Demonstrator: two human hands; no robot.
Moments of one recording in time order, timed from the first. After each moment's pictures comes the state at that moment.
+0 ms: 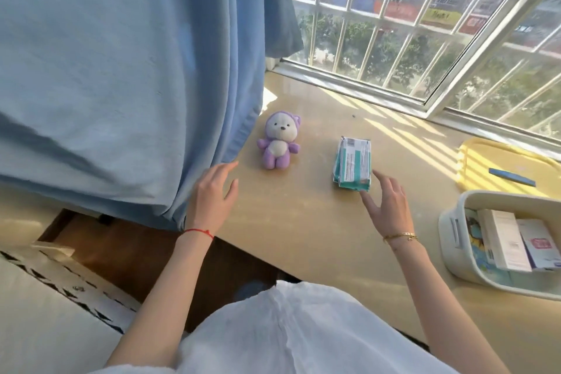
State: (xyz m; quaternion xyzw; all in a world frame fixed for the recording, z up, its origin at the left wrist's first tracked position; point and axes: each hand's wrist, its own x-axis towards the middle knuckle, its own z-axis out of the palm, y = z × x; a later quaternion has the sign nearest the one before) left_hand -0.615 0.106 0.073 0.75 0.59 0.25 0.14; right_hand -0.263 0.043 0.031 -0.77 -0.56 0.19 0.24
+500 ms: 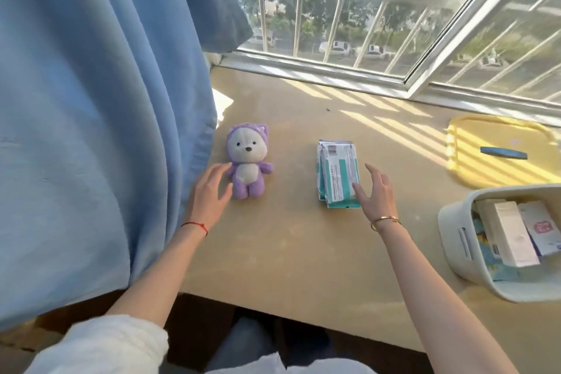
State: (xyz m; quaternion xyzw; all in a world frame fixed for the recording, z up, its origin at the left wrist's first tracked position) left_hand -0.563 0.305 -0.049 0.81 0.52 0.16 0.23; right_hand -0.213 0.169 -0.074 -0.85 -0.38 0.28 0.22
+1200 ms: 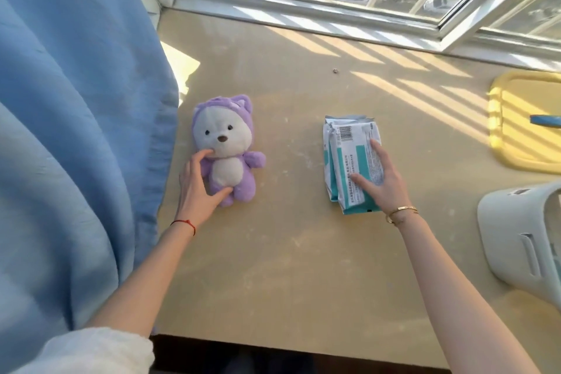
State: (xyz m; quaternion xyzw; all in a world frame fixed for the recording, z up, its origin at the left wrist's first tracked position) left_hand -0.556 0.364 -0.207 0.69 0.55 0.18 0.42; right_hand -0.195 0.213 -0.185 -0.82 -0.36 0.37 0.26
